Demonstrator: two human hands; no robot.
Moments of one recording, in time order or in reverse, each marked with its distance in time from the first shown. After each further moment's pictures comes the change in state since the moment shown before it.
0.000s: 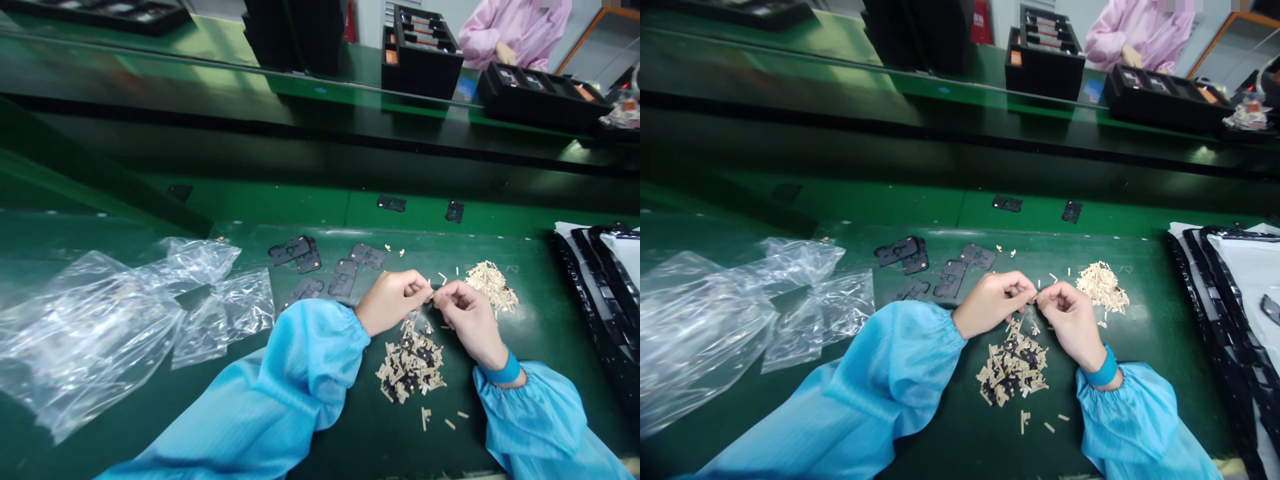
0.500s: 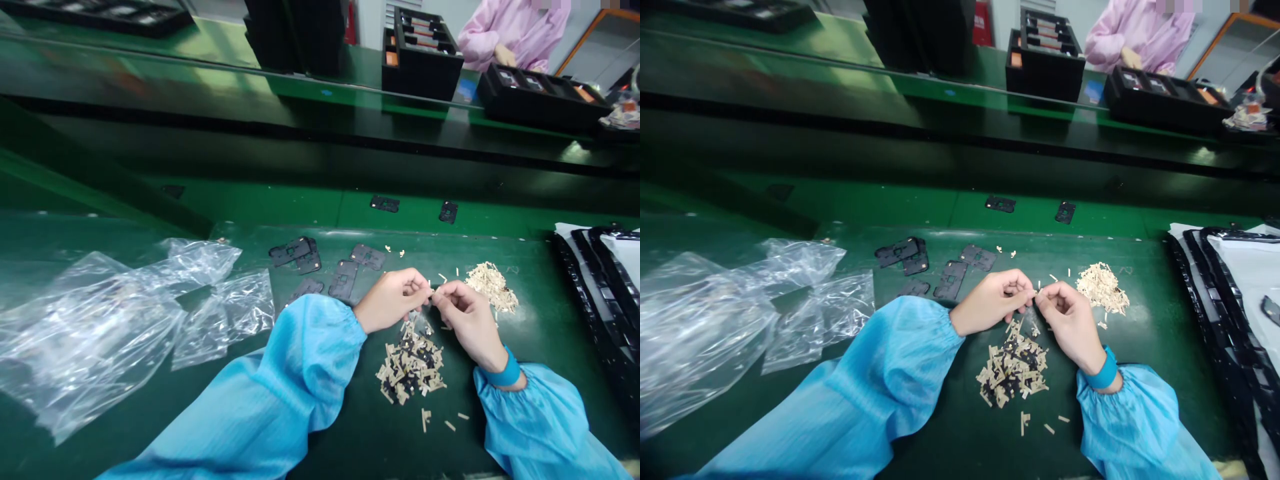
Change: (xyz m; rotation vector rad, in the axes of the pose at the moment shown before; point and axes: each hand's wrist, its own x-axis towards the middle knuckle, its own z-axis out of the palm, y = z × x) left_hand 0.005 -0.004 -0.001 -0.195 -0.081 -0.050; right_hand -0.001 -0.002 0.003 -0.042 0.010 -0.029
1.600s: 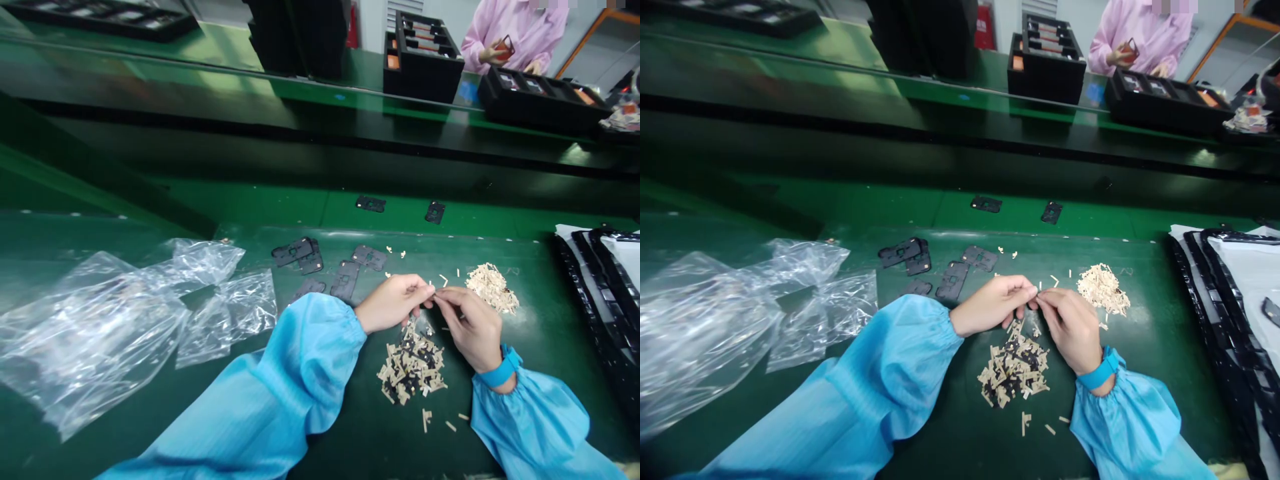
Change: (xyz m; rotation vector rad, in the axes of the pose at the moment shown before) left_hand -0.003 0.011 -0.003 0.018 -0.109 -0.137; right_hand -0.007 0.017 -0.009 -0.536 0.137 -0.655
